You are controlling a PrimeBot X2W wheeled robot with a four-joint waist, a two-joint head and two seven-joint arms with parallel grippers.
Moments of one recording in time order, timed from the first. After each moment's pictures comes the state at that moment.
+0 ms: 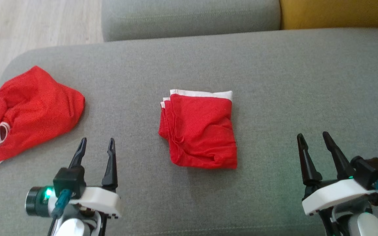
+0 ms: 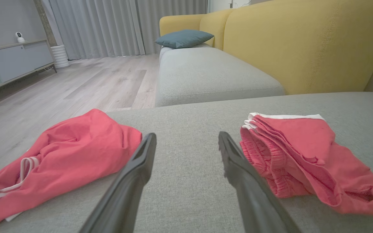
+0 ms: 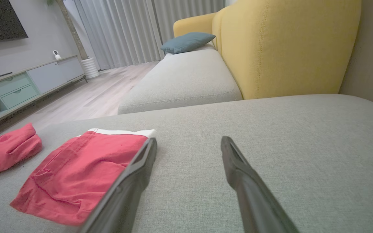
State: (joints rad) left arm -0.02 0.20 -0.33 0.11 -0.21 0.24 -0.20; right arm 0.06 -0.07 0.04 0.01 0.22 0.13 0.02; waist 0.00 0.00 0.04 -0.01
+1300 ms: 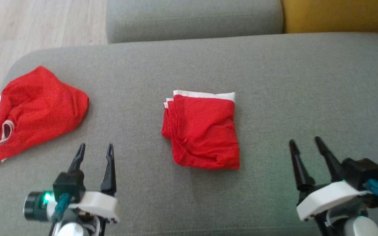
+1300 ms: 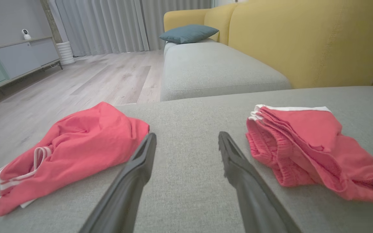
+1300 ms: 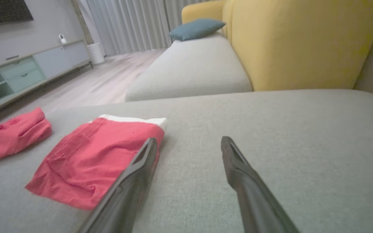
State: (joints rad) left arm 0.02 0.23 -0.34 0.09 -0.22 0.26 -0.20; right arm 0.09 -0.05 0.05 -0.04 0.19 0.13 0.09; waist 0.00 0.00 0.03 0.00
